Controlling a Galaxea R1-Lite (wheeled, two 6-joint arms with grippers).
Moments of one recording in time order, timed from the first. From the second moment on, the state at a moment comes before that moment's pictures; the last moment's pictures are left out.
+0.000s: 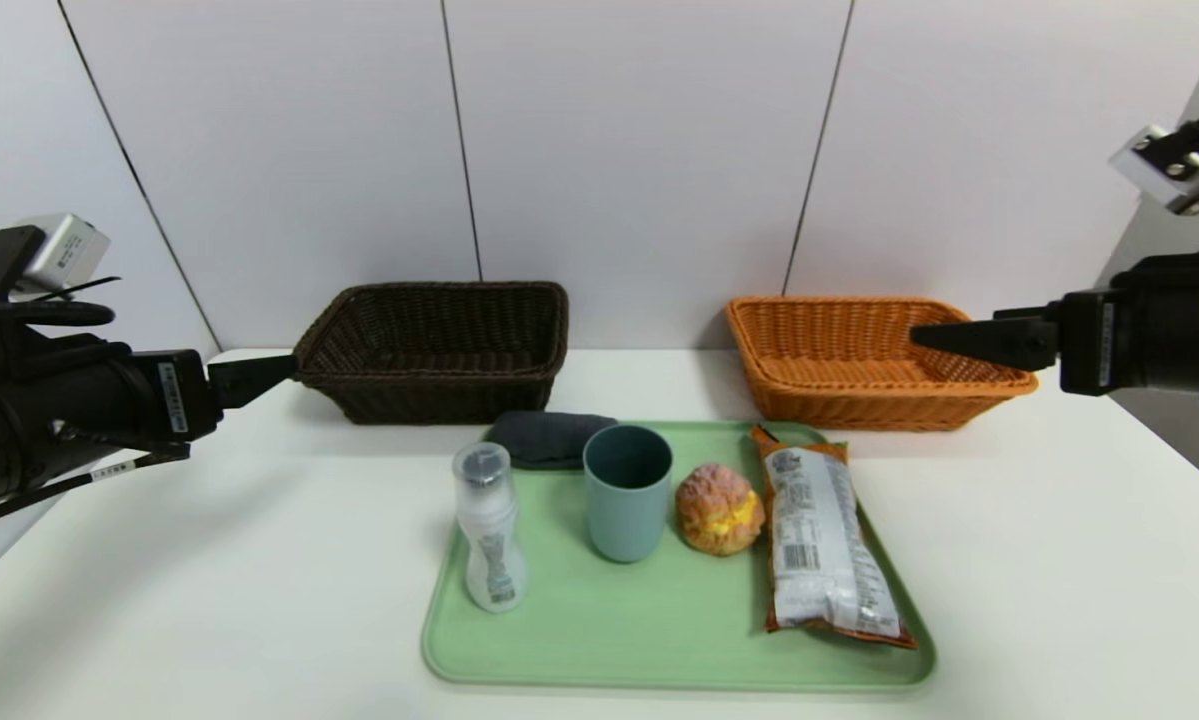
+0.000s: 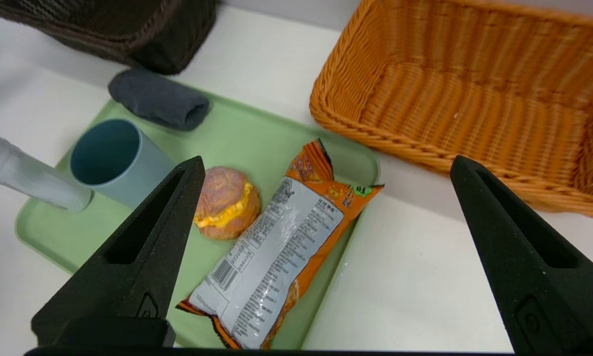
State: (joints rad) left arm -0.06 1.30 -0.72 -0.31 -0.08 -0.10; right arm 0.17 1.39 -1.09 0.13 0.29 -0.02
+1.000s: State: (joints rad) left arm -0.06 1.30 -0.68 -0.32 -0.07 -0.10; right arm 0.34 1.81 -1.35 0.63 0.12 0.07
